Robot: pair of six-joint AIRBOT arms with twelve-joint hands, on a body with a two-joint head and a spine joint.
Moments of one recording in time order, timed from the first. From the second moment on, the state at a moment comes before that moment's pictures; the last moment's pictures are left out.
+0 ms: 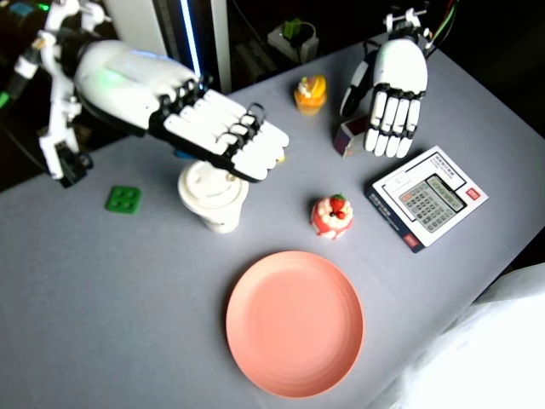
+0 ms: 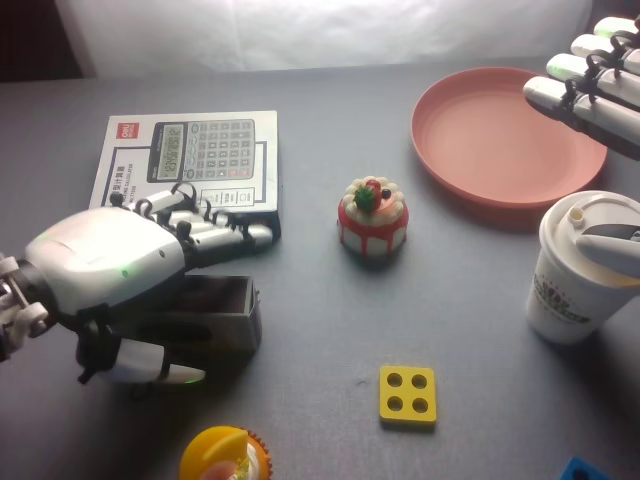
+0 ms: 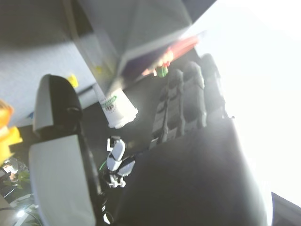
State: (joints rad) left arm 0.98 -0.82 1.08 0.04 -0.73 0.79; right arm -0.92 -0.62 0.73 0.14 0.83 -1.38
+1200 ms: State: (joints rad) left arm 0.90 -0.86 1.22 -0.26 -0.93 0.86; right arm -0.94 -0.63 0.73 0.17 0.85 -1.38
